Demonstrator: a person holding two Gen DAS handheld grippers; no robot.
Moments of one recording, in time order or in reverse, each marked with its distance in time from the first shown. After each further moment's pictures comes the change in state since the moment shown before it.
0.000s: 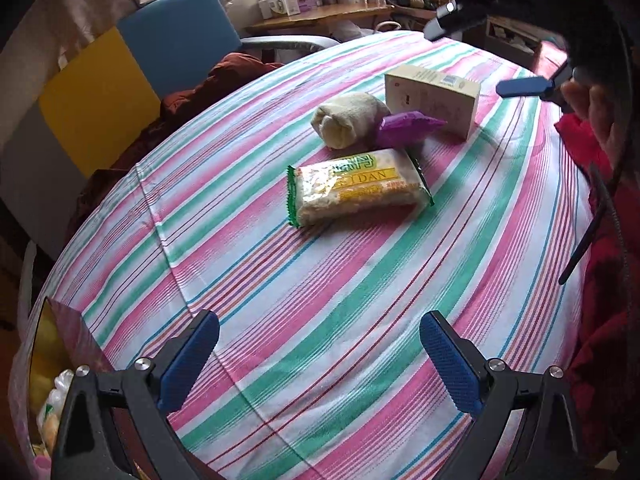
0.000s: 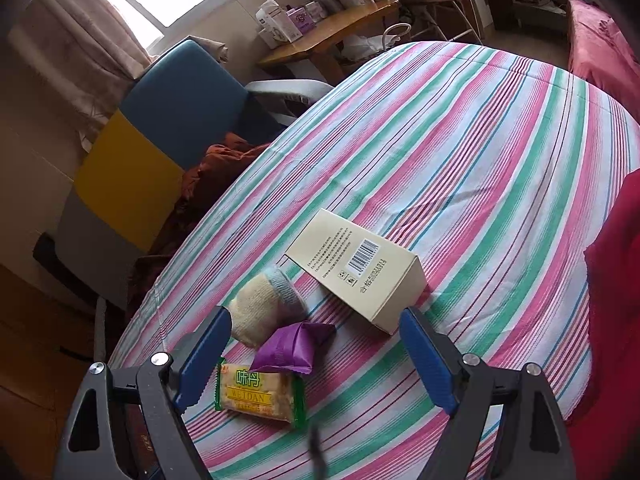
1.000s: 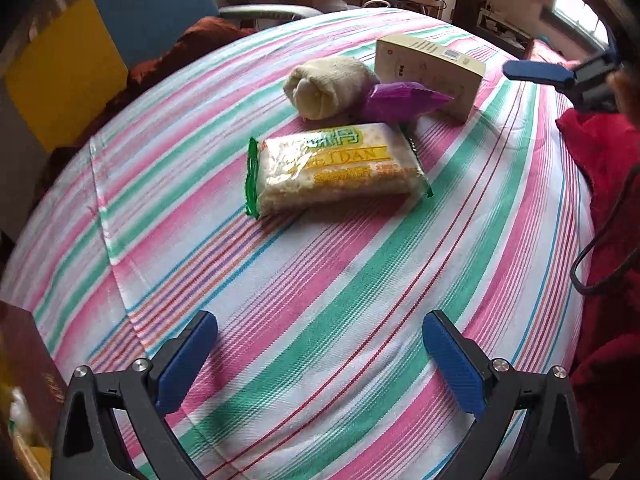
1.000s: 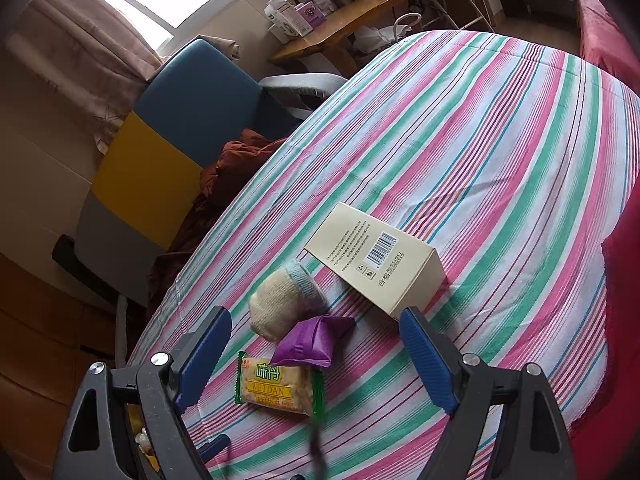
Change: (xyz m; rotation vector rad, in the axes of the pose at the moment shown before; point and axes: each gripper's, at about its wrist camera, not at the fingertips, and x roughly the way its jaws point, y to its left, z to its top) left arm 0.043 0.003 0.013 -0.049 0.096 -0.139; right arm -0.002 -0.002 -0.002 0.022 0.024 0.076
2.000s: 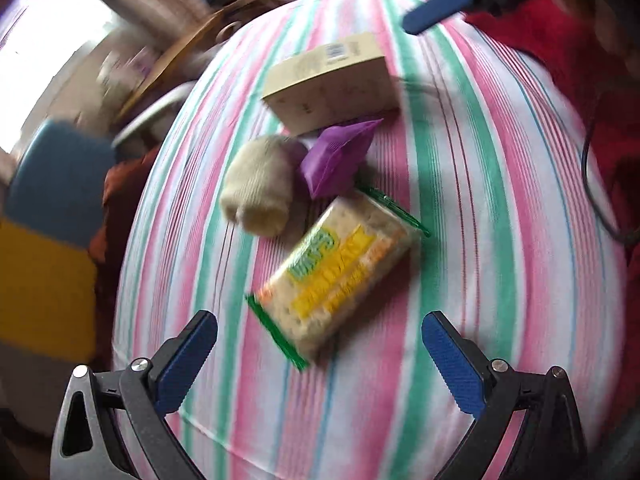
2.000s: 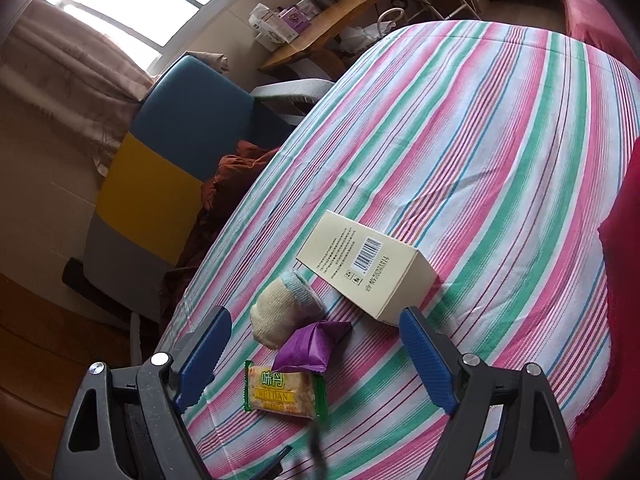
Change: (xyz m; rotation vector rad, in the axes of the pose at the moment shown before) left arm -0.003 -0.032 0.053 0.751 -0.035 0.101; right arm -0.005 -0.020 -0.001 0.092 -0.018 0.039
